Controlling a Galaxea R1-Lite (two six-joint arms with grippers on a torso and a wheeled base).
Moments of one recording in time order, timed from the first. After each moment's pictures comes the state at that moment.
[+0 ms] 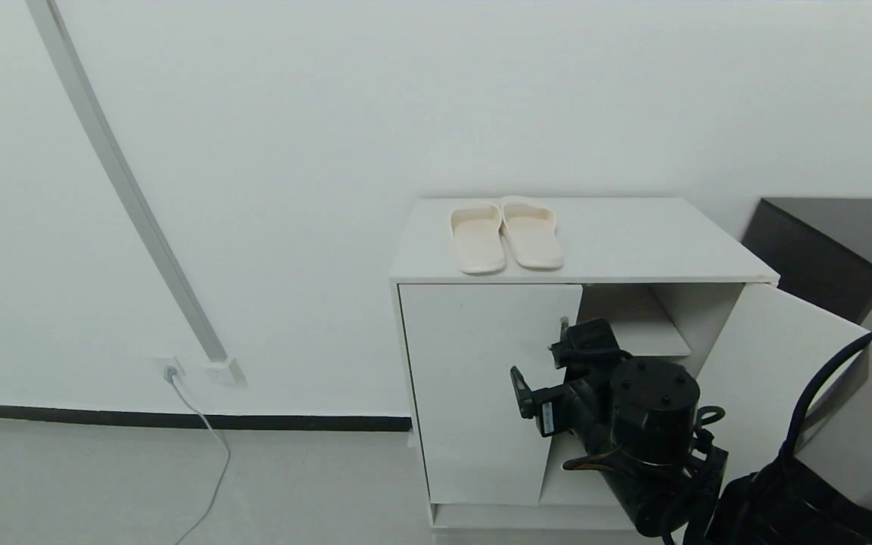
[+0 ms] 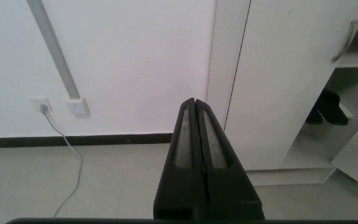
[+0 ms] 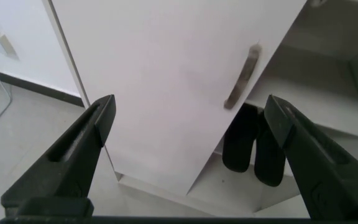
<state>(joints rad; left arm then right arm) 0.00 0.00 0.00 0.00 -0.01 0.01 0.81 2.04 -0.64 -1.30 -0.57 -0.04</state>
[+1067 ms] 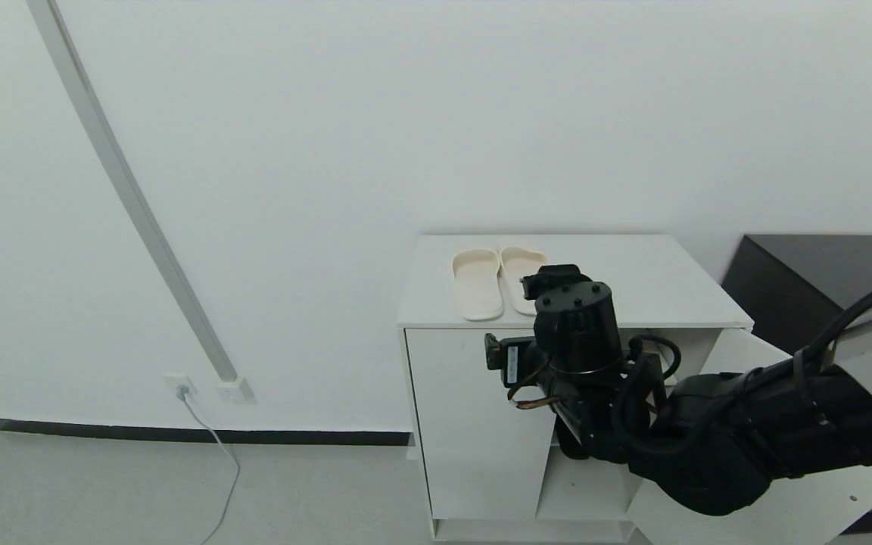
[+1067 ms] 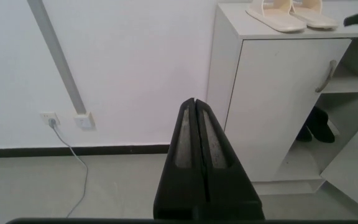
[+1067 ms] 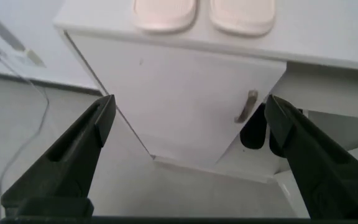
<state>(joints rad) 0.00 0.00 0.00 0.00 -0.01 0.01 0.83 1.99 -1.08 -0.61 -0.62 0.27</state>
